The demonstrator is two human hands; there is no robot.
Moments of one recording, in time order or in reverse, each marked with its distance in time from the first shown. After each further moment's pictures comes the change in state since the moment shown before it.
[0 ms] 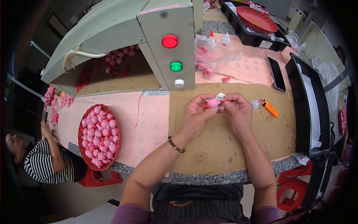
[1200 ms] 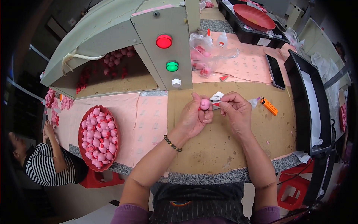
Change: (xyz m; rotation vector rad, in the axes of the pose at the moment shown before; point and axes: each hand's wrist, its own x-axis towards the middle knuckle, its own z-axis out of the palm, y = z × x) left_hand 0.004 -0.003 -0.014 -0.356 0.067 -0.344; right_hand -0.006 -0.016 0.007 -0.048 -0.019 0.054
